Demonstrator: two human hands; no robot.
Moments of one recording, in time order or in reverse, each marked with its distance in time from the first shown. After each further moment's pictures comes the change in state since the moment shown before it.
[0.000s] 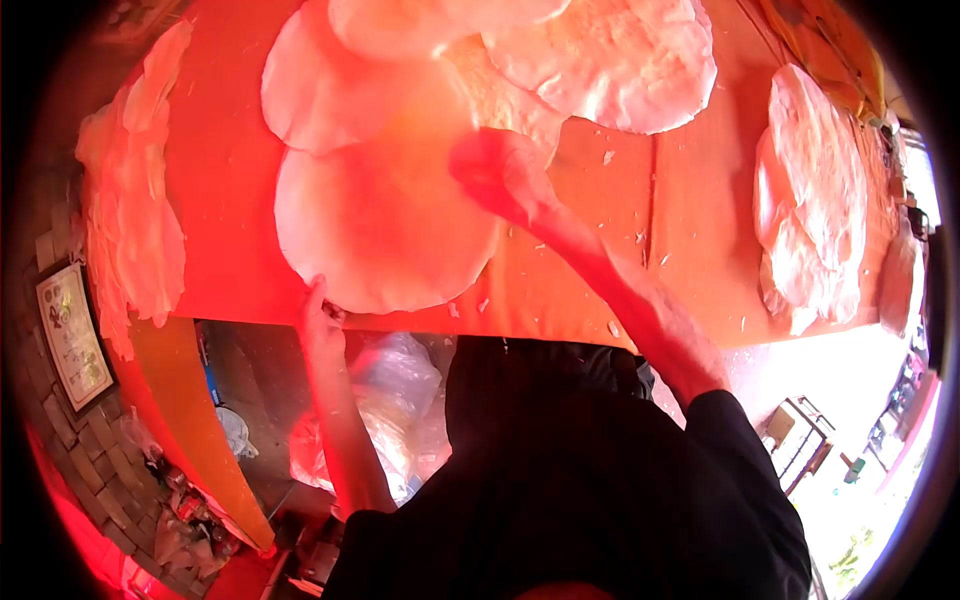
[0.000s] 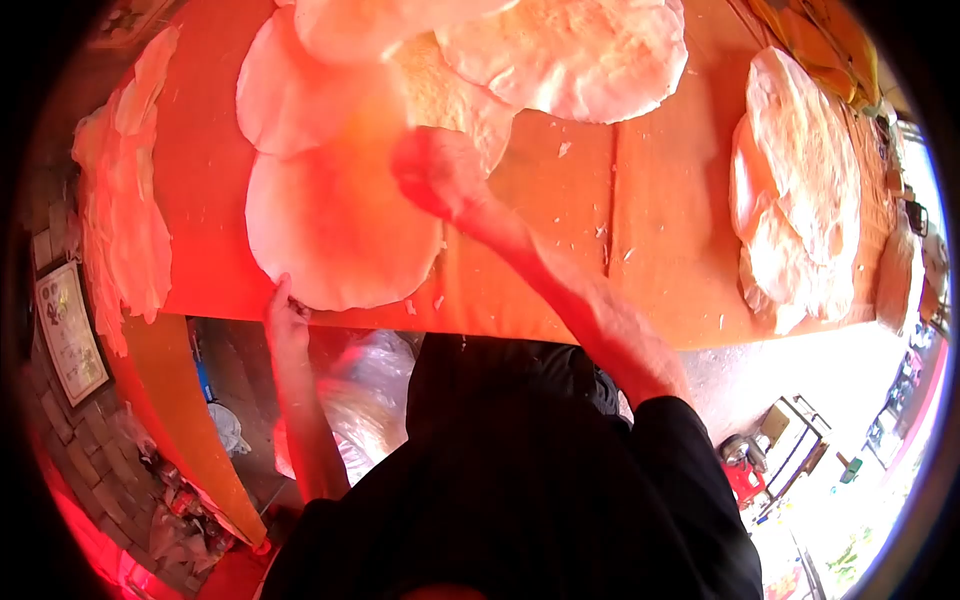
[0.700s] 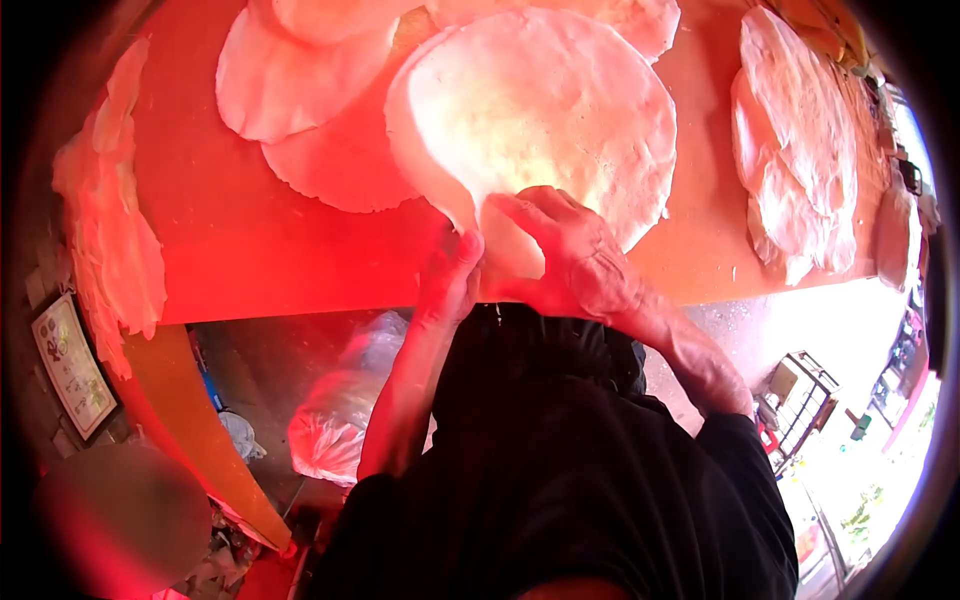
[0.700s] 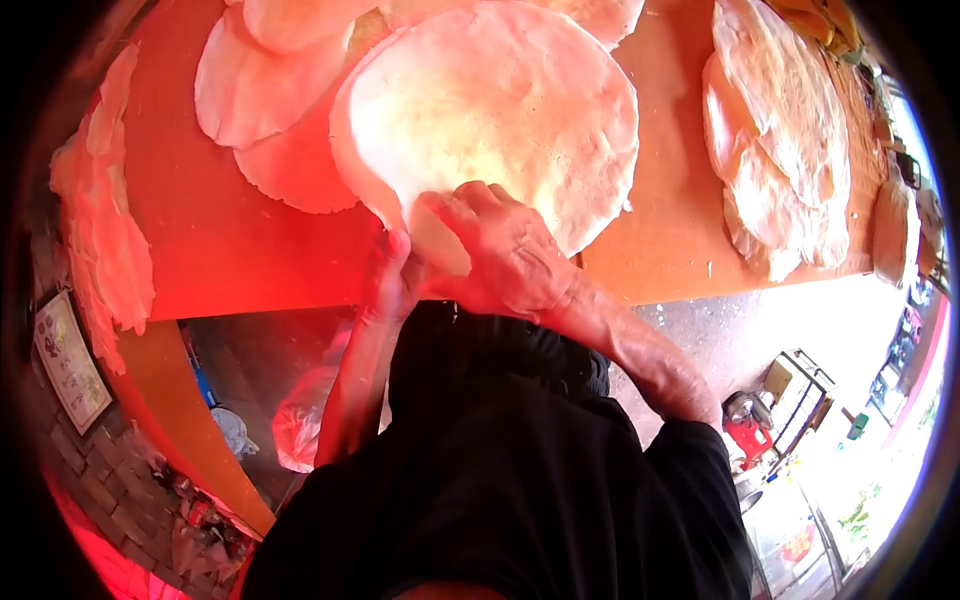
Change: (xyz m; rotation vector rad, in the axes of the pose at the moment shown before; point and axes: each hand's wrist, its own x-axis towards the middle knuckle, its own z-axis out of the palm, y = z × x) left_hand -0.151 -0.072 0.200 -0.275 -0.767 -0.113; right_hand -0.154 -0.104 -0.017 -0.723 0.059 -0.077
